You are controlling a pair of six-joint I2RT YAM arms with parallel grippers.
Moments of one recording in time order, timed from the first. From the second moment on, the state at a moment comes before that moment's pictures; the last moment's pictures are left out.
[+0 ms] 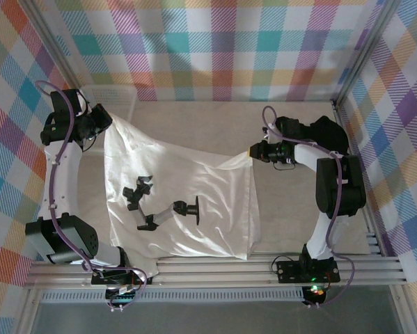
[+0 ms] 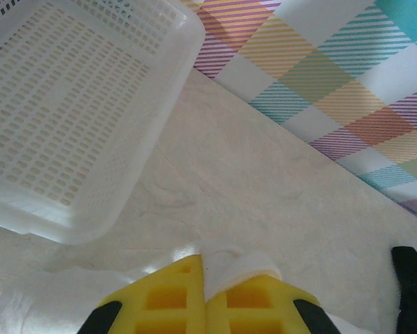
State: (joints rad) left arm 0.19 1.44 1.54 -0.76 0.25 -0.45; right arm 0.13 1.86 1.16 -0.25 -0.78 0.28
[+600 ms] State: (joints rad) left arm 0.19 1.44 1.54 -0.76 0.25 -0.44; right arm 0.12 1.86 1.13 -0.27 -0.75 0.23
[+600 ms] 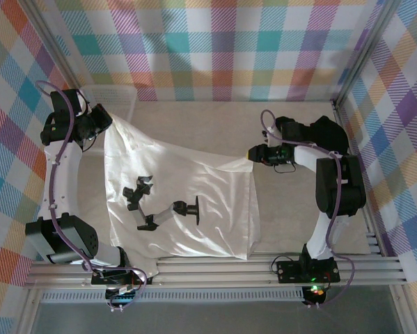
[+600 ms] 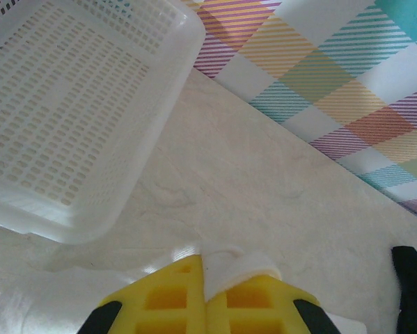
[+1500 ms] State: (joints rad) left arm 0.19 1.44 1.54 -0.76 0.26 -0.44; right arm 0.19 1.78 0.97 -0.29 -0.62 0.29
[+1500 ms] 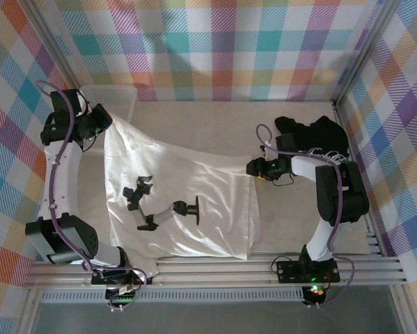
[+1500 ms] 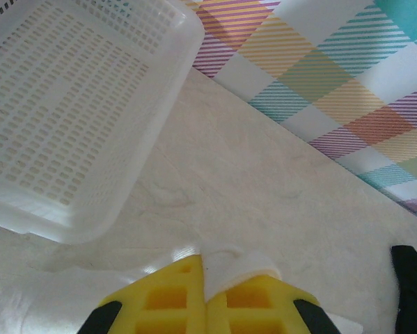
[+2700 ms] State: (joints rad) left arm 0.19 1.44 1.53 -0.77 0.27 -0.44; right arm 0.21 1.66 1.03 -0.39 -0.51 0.29
